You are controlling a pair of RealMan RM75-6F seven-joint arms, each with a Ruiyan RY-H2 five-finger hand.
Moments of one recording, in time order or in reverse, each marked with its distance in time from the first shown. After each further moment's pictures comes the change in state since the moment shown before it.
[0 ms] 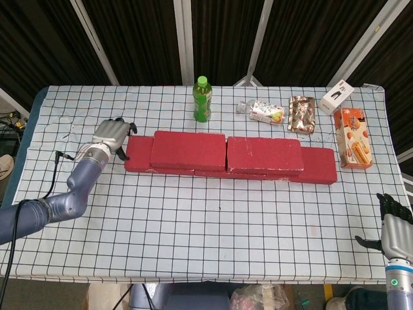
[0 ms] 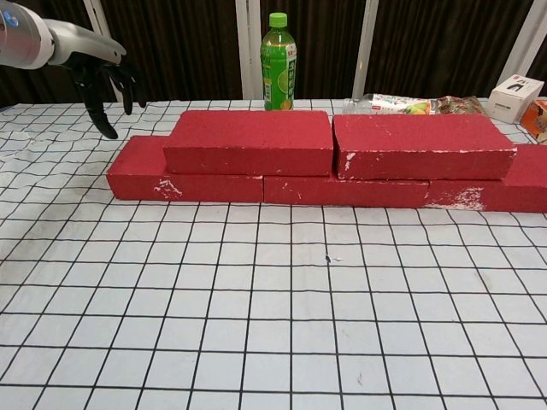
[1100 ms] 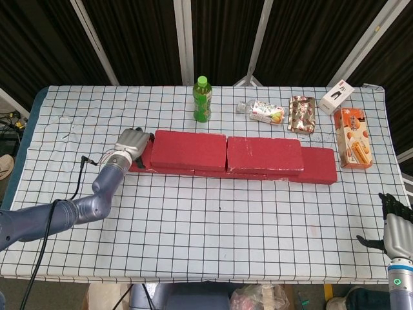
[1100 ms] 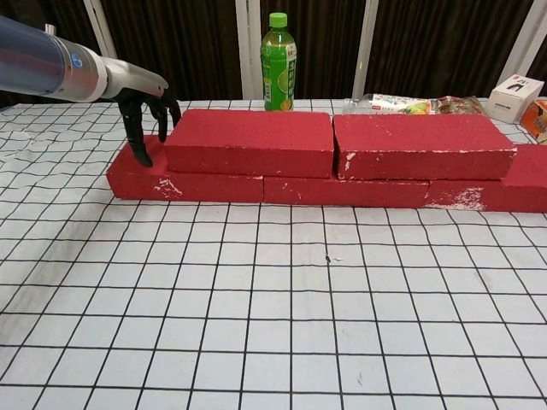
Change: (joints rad) left arm -0.080 -0.142 0.026 0.070 -0.108 0.002 0.096; right arm 0.000 0.013 0.001 0.010 0.003 -0.018 0.029
